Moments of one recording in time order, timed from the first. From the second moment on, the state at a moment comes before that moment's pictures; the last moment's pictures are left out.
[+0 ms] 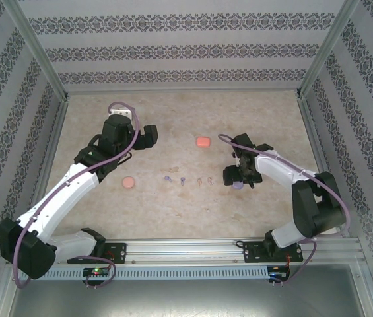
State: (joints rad) left arm -0.44 1.18 1.08 -0.46 -0.18 -0.42; right arm 0.34 1.52 0.90 -0.79 0.01 0.28
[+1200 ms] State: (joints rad) left arm -0.44 1.12 1.09 -0.54 -0.05 -0.44; right arm 0.40 1.67 0.94 -0.80 0.02 0.30
